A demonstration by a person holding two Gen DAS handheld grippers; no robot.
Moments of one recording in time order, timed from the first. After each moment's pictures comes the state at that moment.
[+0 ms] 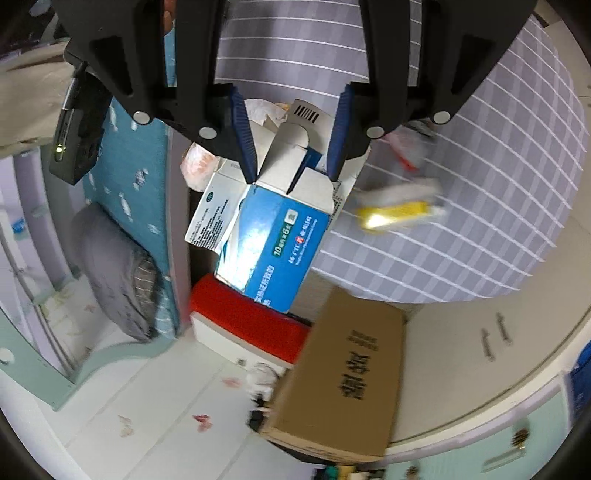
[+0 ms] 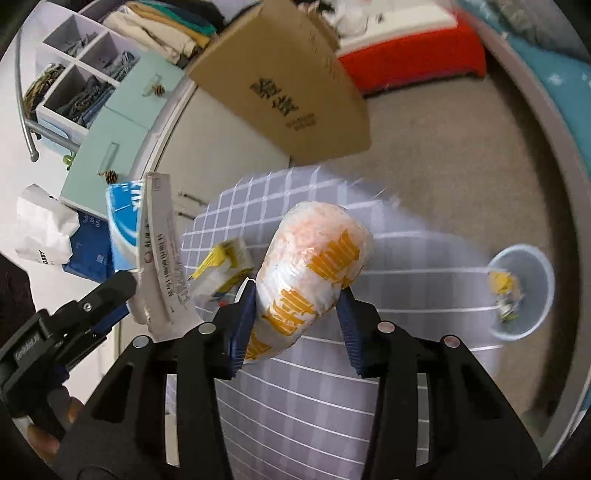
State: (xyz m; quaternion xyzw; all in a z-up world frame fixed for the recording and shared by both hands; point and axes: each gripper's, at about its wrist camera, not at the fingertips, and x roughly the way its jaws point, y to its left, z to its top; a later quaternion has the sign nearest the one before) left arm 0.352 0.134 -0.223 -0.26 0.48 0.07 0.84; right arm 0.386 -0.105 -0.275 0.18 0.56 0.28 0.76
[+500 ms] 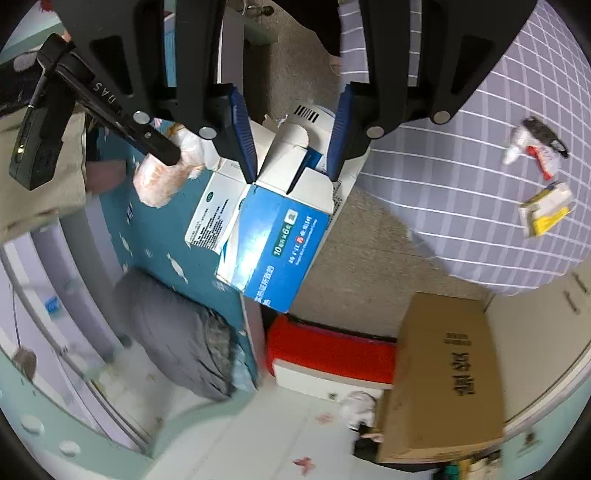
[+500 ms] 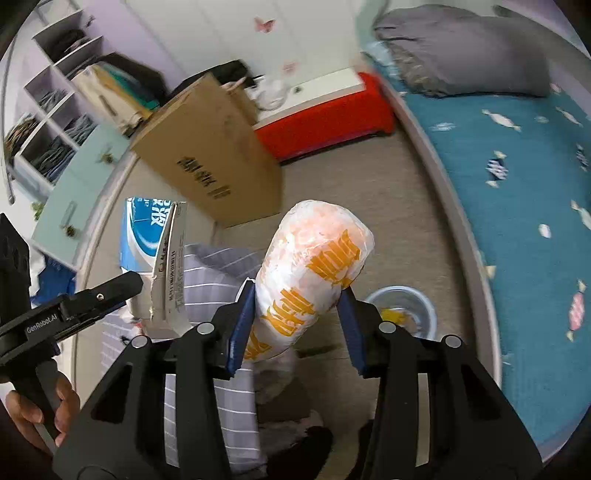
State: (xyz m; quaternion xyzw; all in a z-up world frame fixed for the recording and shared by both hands) left arm 0.401 -0.087 -0.211 -0.18 0.51 -0.05 0.84; right arm 0.369 -0.332 -0.228 0.16 0.49 0.15 0.84
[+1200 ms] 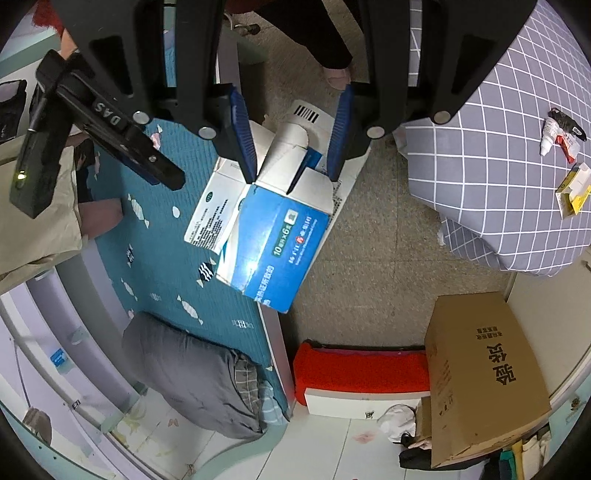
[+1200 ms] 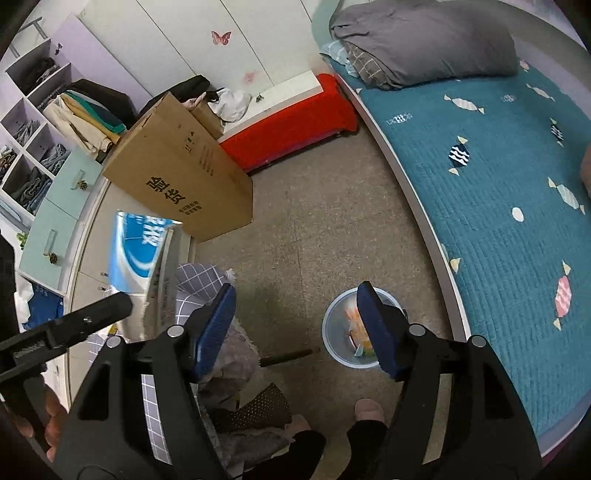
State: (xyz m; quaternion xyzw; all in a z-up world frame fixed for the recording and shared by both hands) left arm 0.423 -0.172 -0.229 -0.12 0.55 -0.08 0.82; right arm 0.379 -0.413 -0.252 0.19 0.49 0.11 0.84
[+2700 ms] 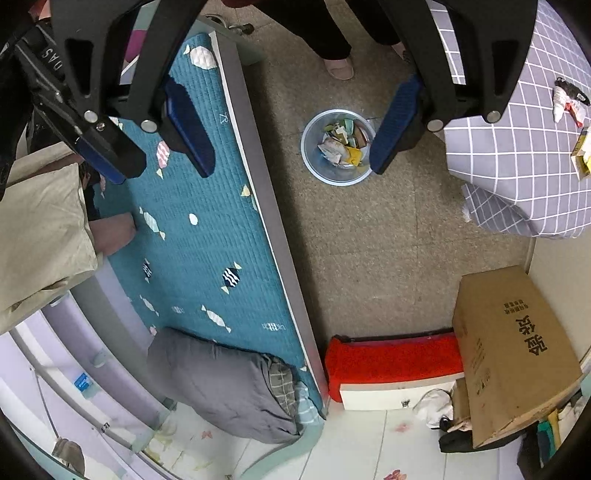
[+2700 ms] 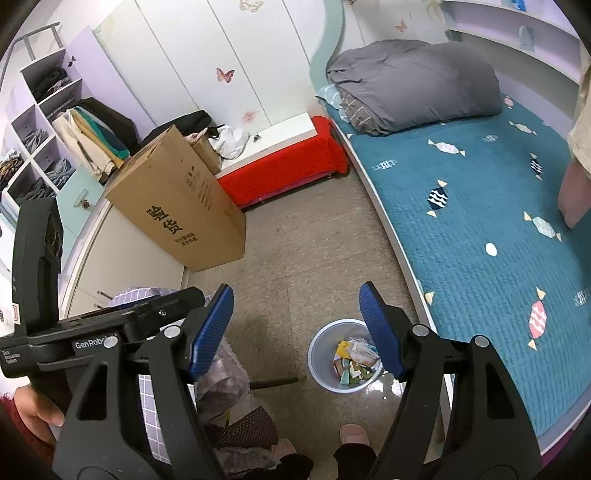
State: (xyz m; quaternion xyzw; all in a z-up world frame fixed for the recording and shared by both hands) left arm 0.435 -0.218 -0.222 -0.09 0.54 -0.13 0.83; right arm 0.351 -0.435 -0.199 0.17 0.43 0.09 0.88
